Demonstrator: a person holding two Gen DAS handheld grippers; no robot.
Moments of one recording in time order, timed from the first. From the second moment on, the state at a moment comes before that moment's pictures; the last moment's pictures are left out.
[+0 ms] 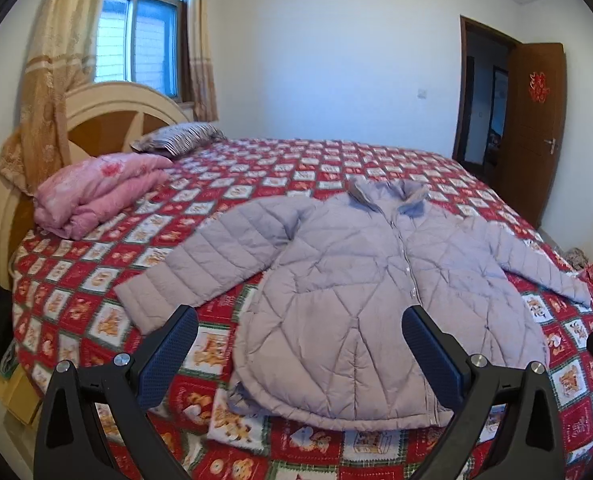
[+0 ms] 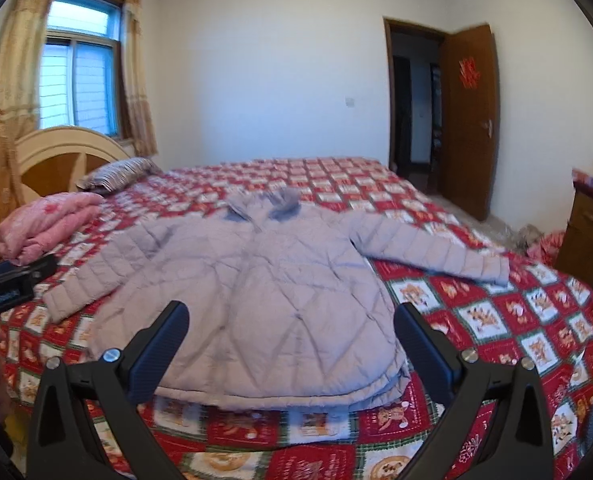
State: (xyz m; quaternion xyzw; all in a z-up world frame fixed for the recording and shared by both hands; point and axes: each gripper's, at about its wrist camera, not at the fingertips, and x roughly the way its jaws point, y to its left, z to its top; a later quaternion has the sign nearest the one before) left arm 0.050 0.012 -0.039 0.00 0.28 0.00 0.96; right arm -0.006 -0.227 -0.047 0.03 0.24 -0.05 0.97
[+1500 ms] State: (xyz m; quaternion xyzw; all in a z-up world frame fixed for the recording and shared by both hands) left arm 0.345 -0.016 -0.137 0.05 0.37 0.11 0.92; right arm 0.176 -0.541 -0.115 0.09 0.35 -0.27 0.89
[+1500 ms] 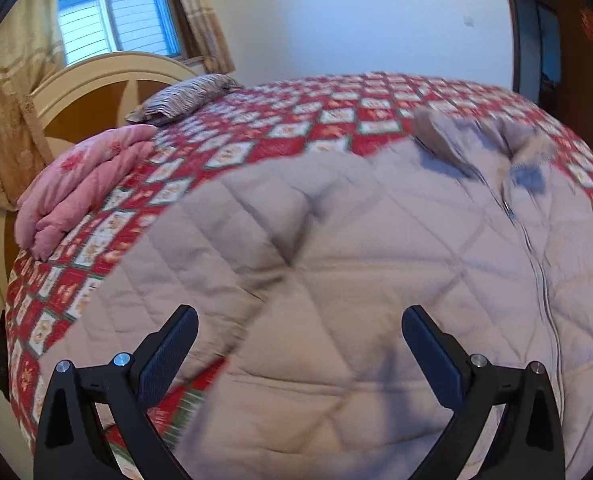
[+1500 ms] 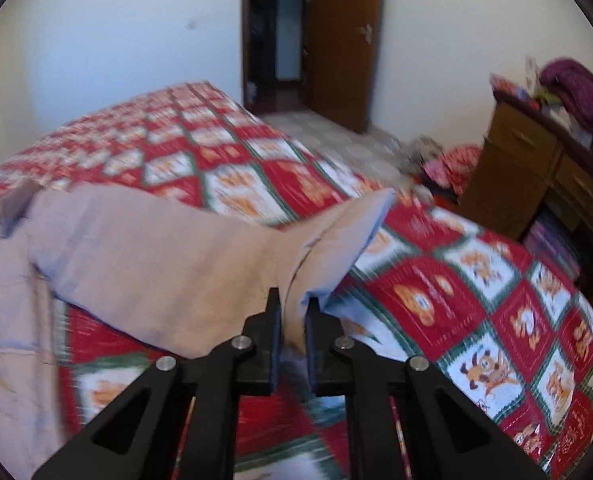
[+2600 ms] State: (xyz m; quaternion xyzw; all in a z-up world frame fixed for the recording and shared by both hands) left arm 0.334 0.086 -0.137 0.02 0.36 0.16 0.92; right arm 0.316 -0.152 -0.128 -0.08 0.32 0.06 0.94
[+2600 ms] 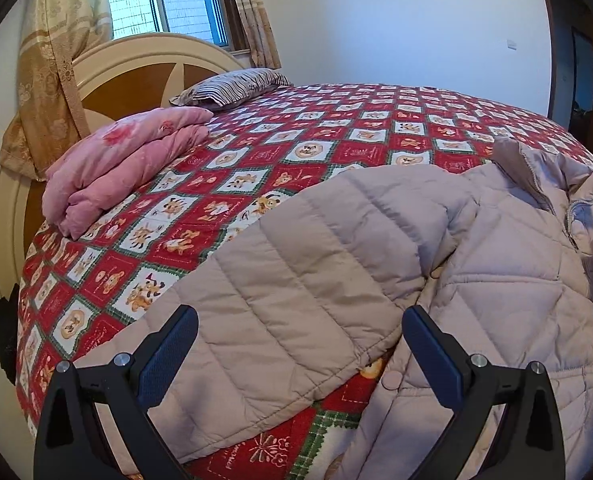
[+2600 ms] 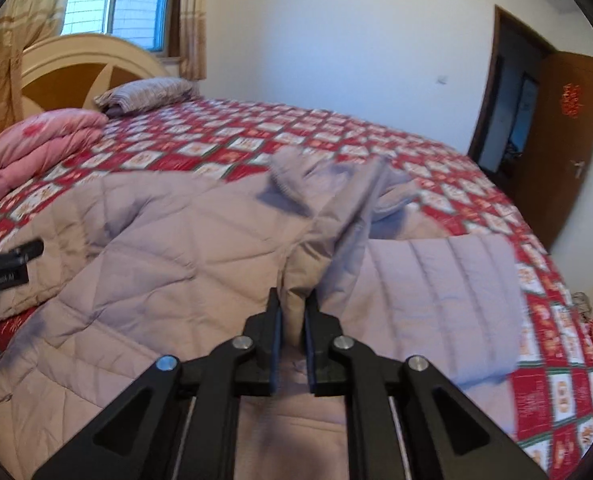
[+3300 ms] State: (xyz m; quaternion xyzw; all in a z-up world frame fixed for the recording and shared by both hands) left arm 0.394 -0.136 -0.160 0.09 0.43 -0.02 0.90; right arm 0.221 -0.326 -0.133 0.00 0.33 -0.04 0.94
